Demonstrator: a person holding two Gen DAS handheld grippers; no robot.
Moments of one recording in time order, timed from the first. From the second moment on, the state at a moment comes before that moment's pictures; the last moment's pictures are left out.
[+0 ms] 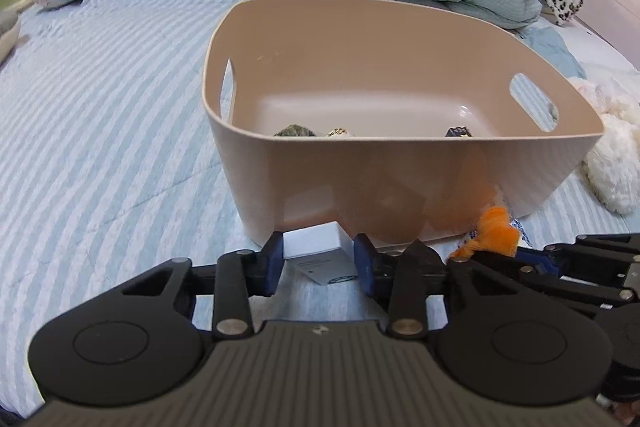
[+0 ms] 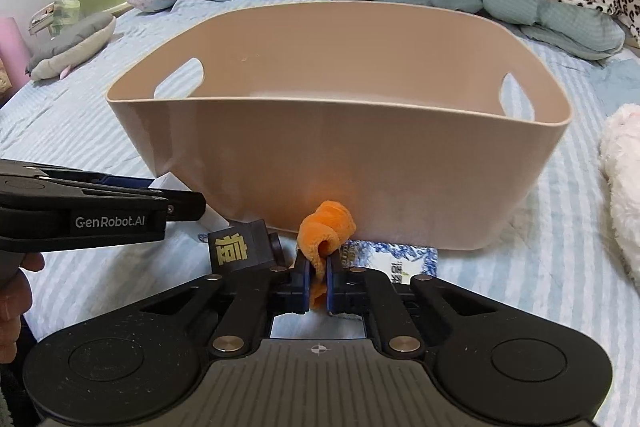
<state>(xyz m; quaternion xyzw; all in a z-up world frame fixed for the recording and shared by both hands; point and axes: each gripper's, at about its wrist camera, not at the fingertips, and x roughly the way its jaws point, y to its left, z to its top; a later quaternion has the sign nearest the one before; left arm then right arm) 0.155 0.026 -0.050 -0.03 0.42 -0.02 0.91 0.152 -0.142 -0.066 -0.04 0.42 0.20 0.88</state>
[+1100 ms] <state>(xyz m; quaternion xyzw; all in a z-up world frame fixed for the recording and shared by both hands) 0.094 0.043 0.054 -0.01 0.32 -0.06 0.94 0.115 -0.196 0.045 0.02 0.30 0.17 0.94</state>
